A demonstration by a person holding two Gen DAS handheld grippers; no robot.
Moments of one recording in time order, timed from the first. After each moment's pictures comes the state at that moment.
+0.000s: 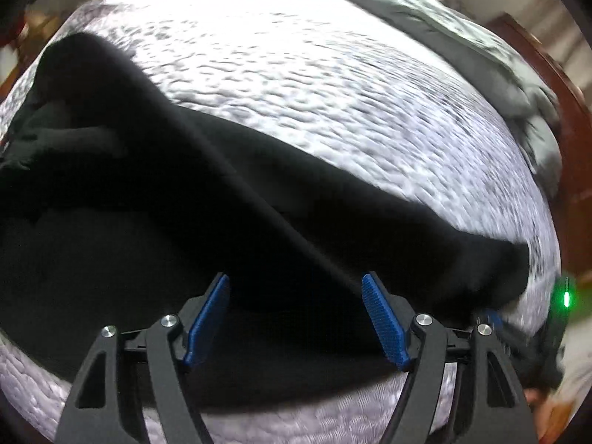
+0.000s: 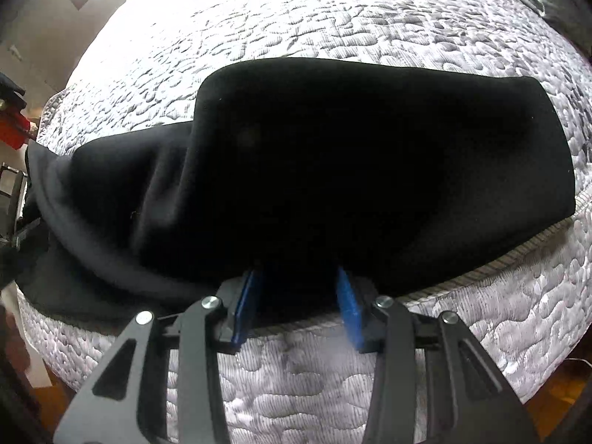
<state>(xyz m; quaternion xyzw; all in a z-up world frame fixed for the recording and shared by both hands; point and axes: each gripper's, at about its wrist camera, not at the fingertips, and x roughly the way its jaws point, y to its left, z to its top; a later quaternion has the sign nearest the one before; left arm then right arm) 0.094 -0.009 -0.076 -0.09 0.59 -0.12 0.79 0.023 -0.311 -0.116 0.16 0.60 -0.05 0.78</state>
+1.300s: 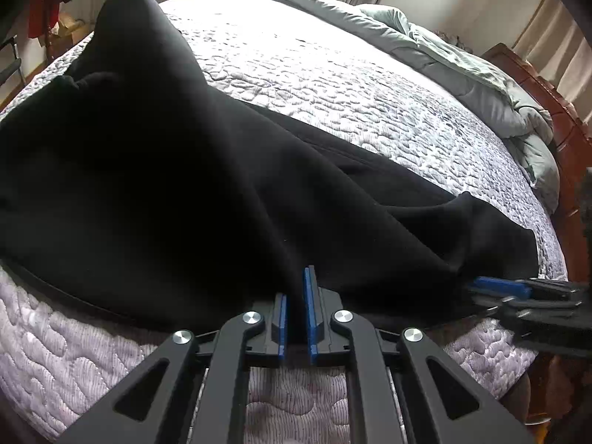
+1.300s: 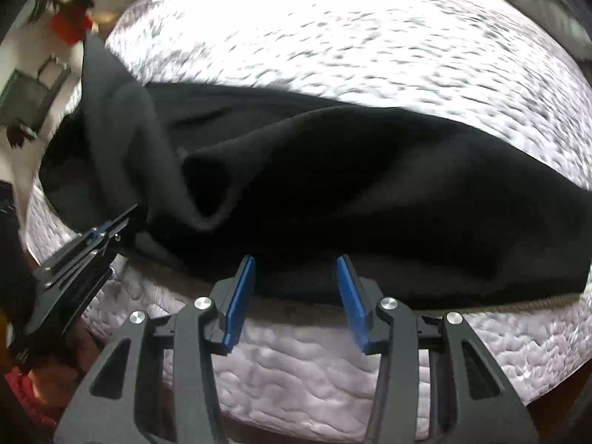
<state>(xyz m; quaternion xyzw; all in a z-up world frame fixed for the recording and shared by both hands) 0.004 0.008 -0.101 -0.11 0.50 -0.11 0.85 0.056 -0.193 -0.085 0.02 0.63 0.10 0.77</state>
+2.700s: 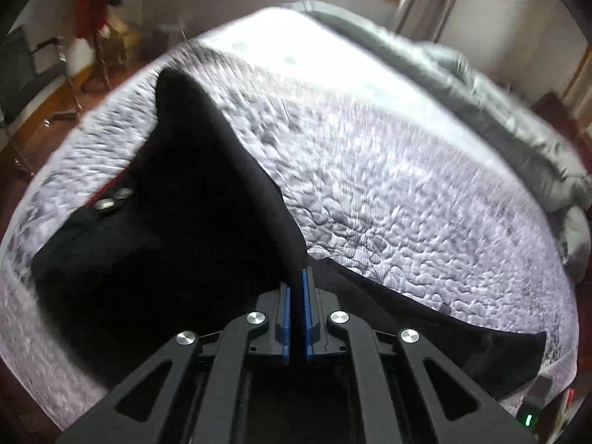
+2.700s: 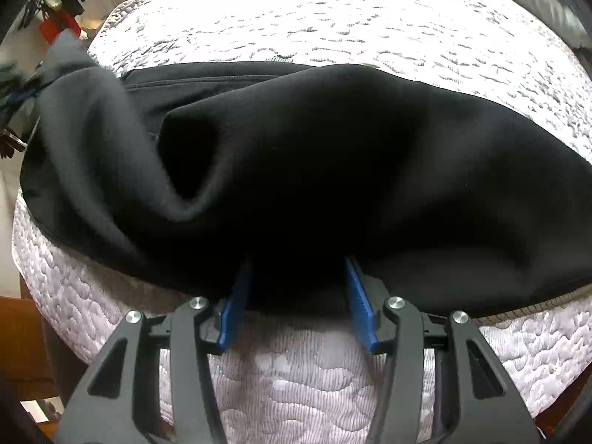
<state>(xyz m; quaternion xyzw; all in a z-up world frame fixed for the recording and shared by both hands) 0.084 0.107 -0.017 -0.12 0.47 0.00 0.88 0.048 -0.242 -0.120 0.04 0.62 0.07 0.78</state>
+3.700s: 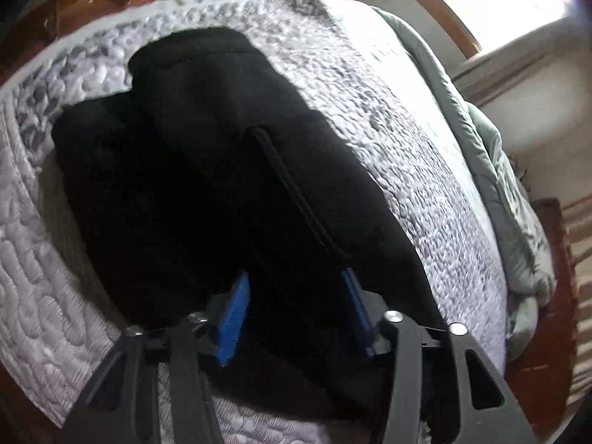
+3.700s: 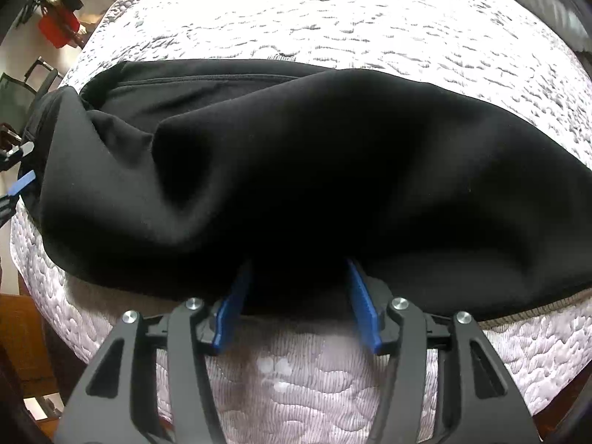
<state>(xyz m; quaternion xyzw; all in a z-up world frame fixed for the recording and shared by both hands) 0.054 0.237 -0.092 -0.35 0.50 0.03 0.79 0.060 -0.246 -0.116 0.03 0.63 0.07 0.77</state>
